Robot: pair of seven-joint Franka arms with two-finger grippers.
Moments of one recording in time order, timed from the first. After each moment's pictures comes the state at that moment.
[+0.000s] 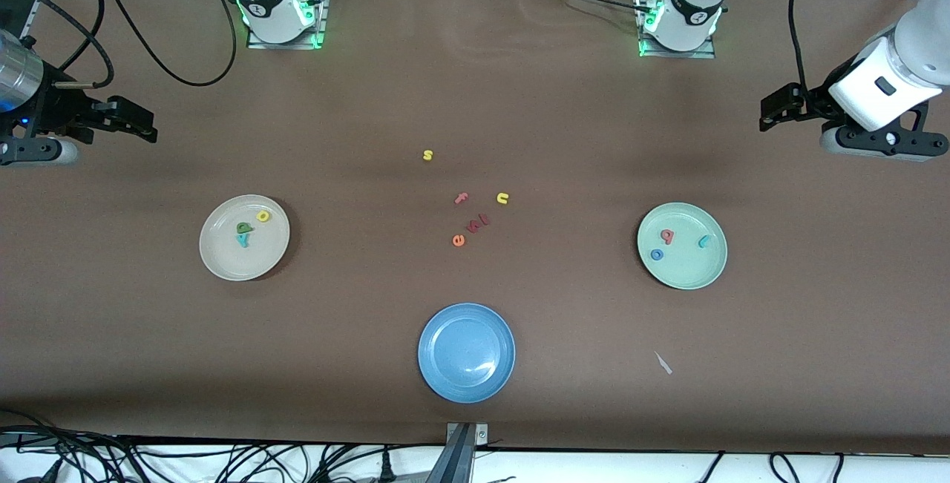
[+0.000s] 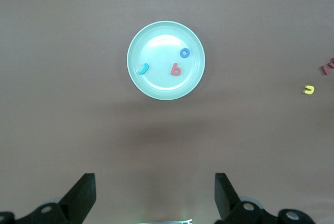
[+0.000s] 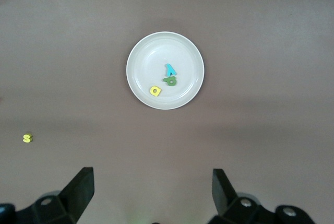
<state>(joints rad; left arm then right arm) 0.02 0.00 -0.09 -1.65 -0.03 1.52 0.00 0.07 0.06 -0.04 -1.59 -0.01 1.56 -0.01</state>
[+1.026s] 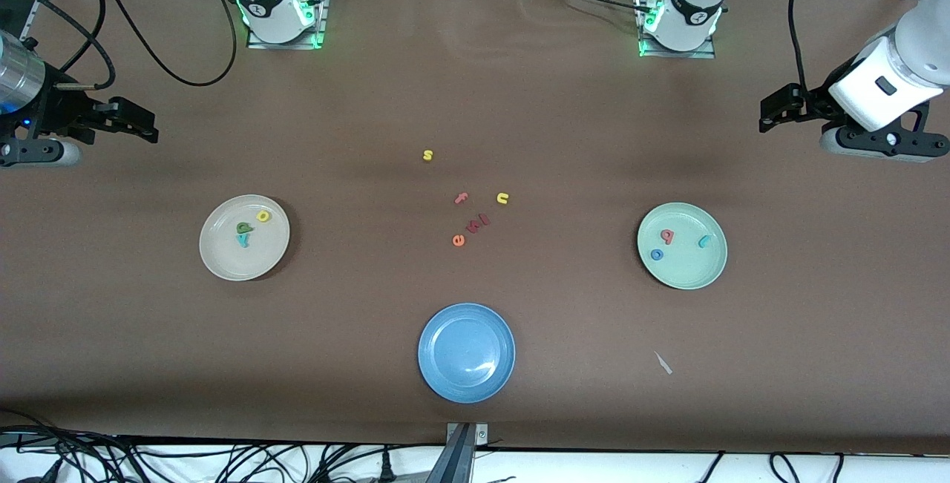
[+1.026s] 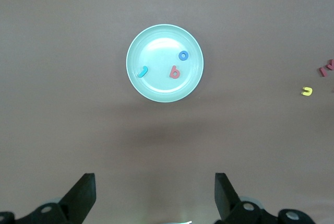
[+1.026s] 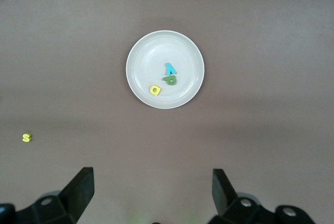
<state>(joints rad) 0.01 0.01 -0.10 -1.64 -0.03 1.52 0.00 0.07 0.06 -0.04 -1.59 -0.01 1.56 -0.01</state>
